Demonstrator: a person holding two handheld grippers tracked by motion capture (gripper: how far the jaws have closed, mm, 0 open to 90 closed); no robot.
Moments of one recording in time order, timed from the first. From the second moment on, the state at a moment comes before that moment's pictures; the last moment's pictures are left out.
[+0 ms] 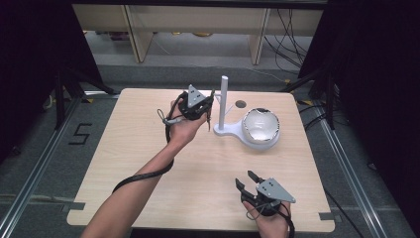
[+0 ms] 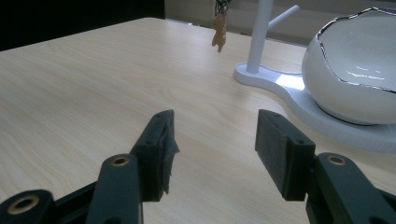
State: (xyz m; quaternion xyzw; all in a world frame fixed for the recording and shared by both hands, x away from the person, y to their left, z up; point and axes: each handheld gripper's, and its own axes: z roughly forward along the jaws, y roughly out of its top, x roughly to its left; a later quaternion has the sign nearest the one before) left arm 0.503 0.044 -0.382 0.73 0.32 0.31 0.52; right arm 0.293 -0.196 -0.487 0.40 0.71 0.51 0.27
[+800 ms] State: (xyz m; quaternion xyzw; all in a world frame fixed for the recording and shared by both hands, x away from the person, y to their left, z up) left arm 0.503 0.030 -0.391 0.75 0.31 0.31 0.50; right arm 0.293 -0.199 -0.488 0.40 0.72 0.50 0.28
